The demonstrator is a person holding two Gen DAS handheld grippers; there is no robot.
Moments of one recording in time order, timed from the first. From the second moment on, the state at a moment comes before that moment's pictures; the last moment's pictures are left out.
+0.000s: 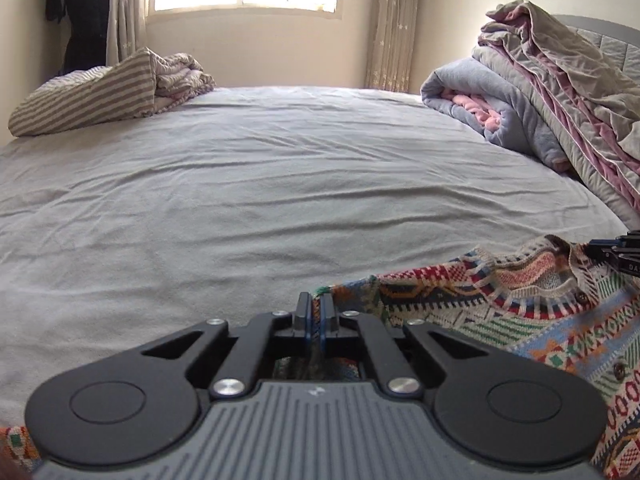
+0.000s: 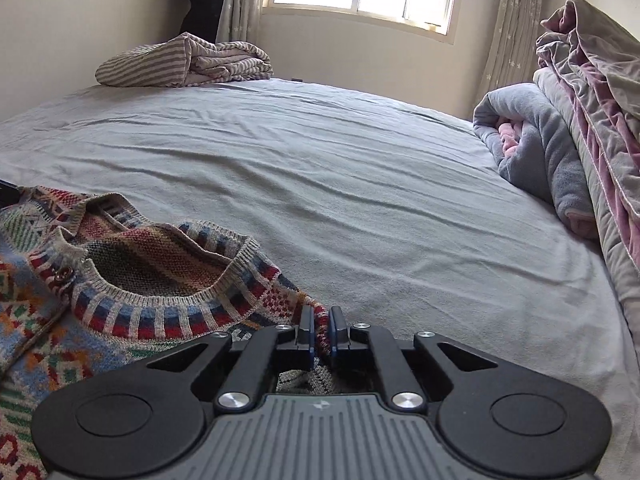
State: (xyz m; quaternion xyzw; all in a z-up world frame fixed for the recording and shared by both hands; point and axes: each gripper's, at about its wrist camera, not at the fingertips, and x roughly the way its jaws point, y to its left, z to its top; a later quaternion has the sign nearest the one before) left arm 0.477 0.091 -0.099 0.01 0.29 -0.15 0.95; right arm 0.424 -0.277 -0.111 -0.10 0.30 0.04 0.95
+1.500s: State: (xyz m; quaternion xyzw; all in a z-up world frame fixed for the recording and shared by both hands) left arm 0.172 0.112 0.104 -0.03 0.24 -0.07 0.97; right arm 0.123 -0.375 0.090 0.03 0.25 -0.08 0.96
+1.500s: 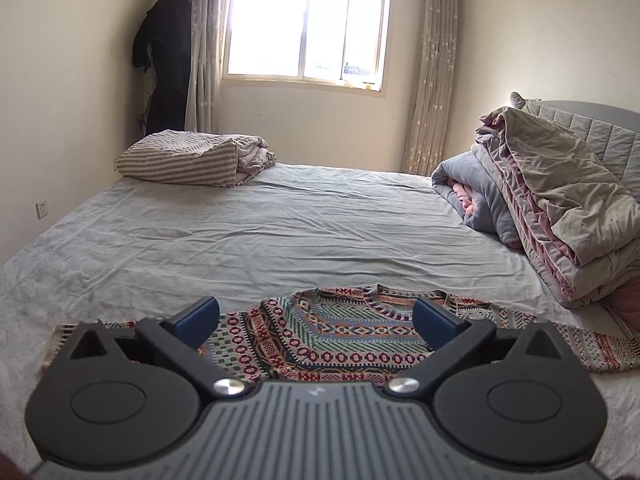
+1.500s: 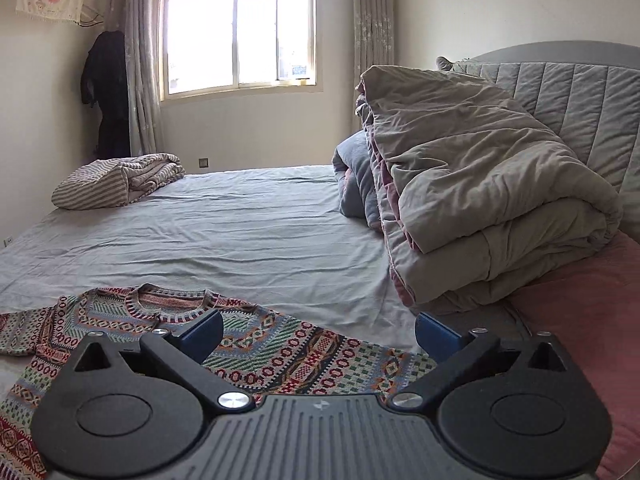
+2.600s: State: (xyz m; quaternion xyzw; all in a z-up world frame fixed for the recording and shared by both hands) left arm 0.221 0.065 -0.100 -0.09 0.33 -0.01 0.94; right arm 0.163 -0.531 -0.120 0.18 0.25 -0.40 0.86
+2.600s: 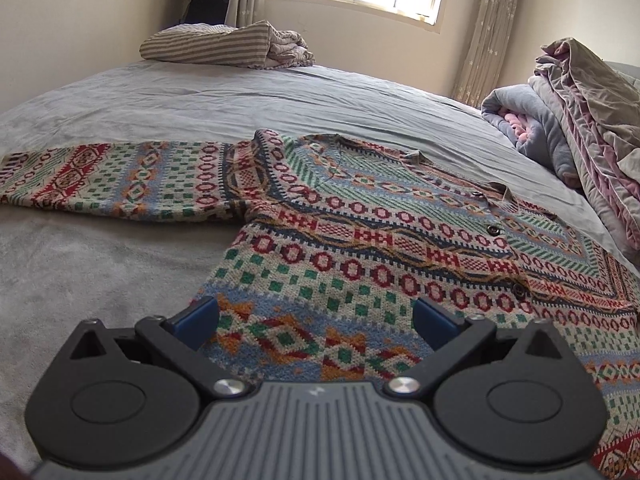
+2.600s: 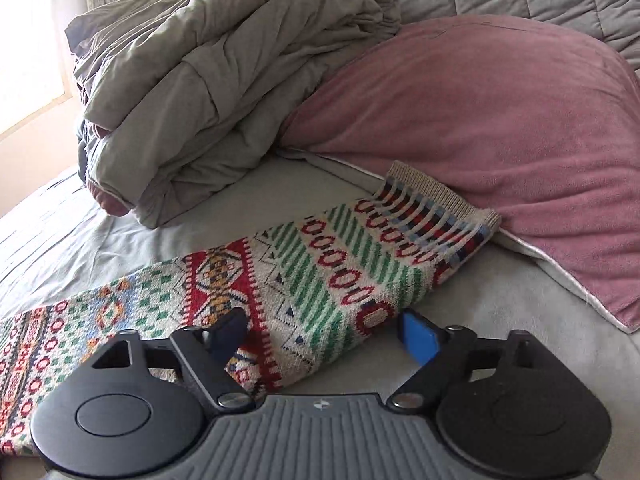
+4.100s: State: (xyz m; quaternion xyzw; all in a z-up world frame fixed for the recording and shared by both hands) left arm 0.230 0.114 -0.083 -0.12 0.35 0.02 0.93; right arm 0.289 -0.086 -0.068 -0.18 0.28 0.05 0.94
